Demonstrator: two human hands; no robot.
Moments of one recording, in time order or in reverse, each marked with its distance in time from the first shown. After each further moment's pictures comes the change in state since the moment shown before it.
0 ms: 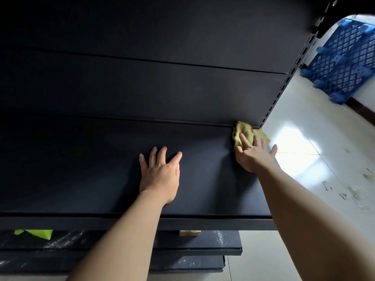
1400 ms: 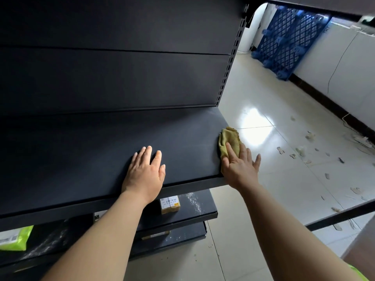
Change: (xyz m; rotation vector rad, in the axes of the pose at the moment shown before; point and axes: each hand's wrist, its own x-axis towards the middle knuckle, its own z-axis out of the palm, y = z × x) left_hand -0.058 0.018 -0.009 -0.004 -0.045 0.264; right_hand -0.148 0.050 0.033 0.171 0.105 0.180
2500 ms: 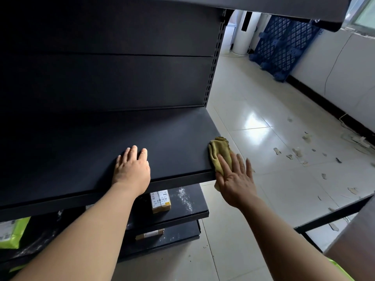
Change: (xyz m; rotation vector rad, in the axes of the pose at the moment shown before) left_hand 0.002 0.024 -0.007 0.048 -0.102 -0.191; right_hand -0.038 0.058 -0.001 -0.155 0.028 -0.277
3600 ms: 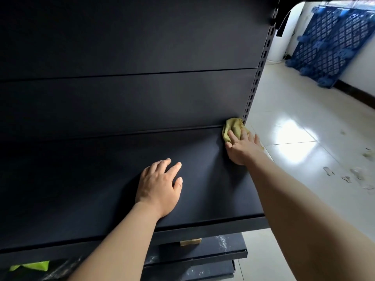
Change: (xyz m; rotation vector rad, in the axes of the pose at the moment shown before) left_hand 0.064 -0.017 0.008 0.022 0.190 0.127; right_hand 0.225 -0.061 -0.021 0.029 -0.168 0.037
